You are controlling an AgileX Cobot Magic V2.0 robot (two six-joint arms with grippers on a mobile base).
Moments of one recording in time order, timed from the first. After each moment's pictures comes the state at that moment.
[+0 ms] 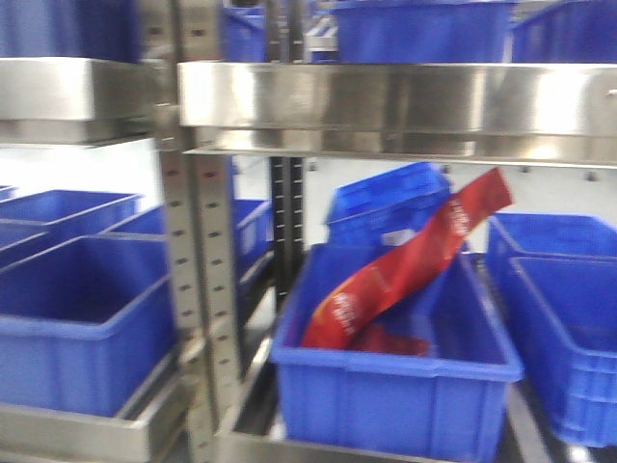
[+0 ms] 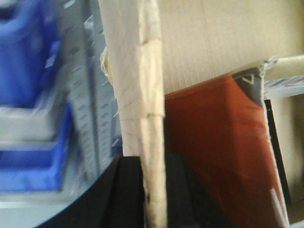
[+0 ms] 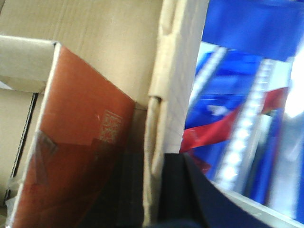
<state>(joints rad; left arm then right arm) -0.34 1.57 -2.17 0.08 1.27 -0.24 0.23 1.41 -1.92 0.23 1.08 -0.12</state>
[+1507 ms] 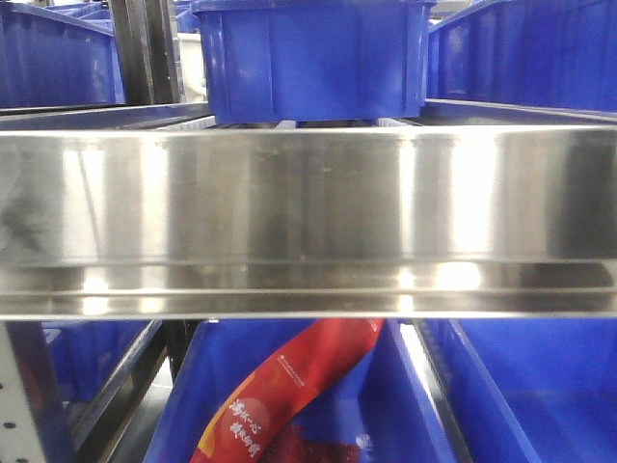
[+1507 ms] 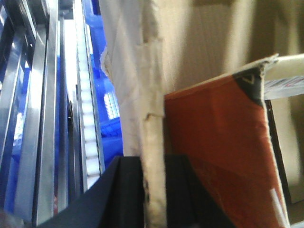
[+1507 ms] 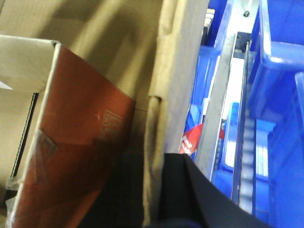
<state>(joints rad) -0.34 1.57 -2.17 0.09 1.27 -0.24 0.23 1.41 -1.92 0.23 1.08 -0.12</state>
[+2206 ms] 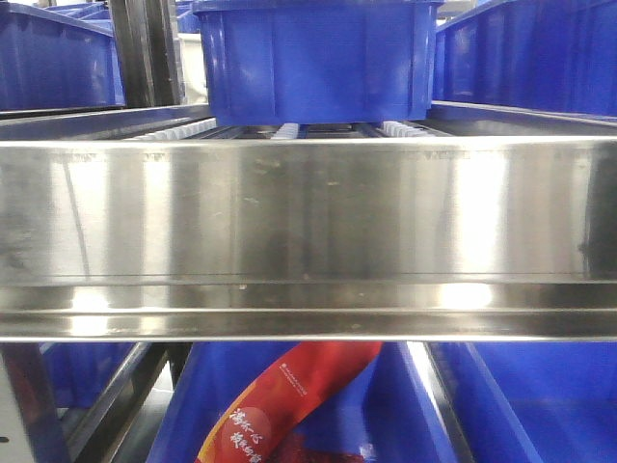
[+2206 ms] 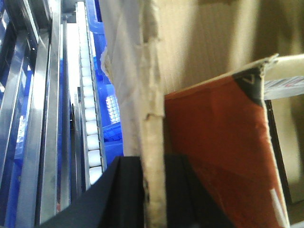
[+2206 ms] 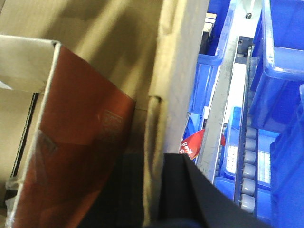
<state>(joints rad) -0.34 1.57 -2.17 0.09 1.27 -0.24 0.23 1.41 -1.92 0.23 1.08 -0.12</state>
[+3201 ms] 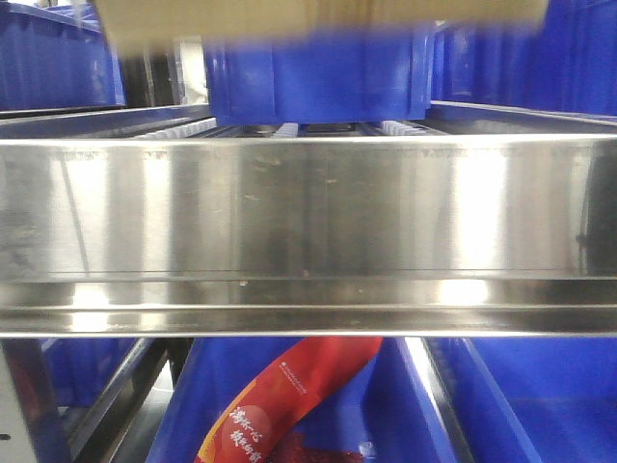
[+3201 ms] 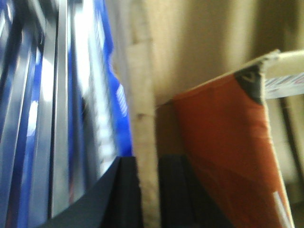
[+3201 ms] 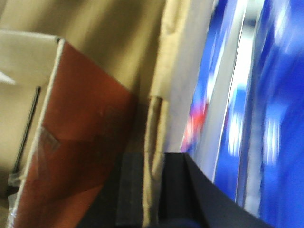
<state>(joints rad) -0.34 1.70 -2.10 0.14 1.26 -0.20 0.23 1.57 -1.92 0.22 1.17 -0.12</state>
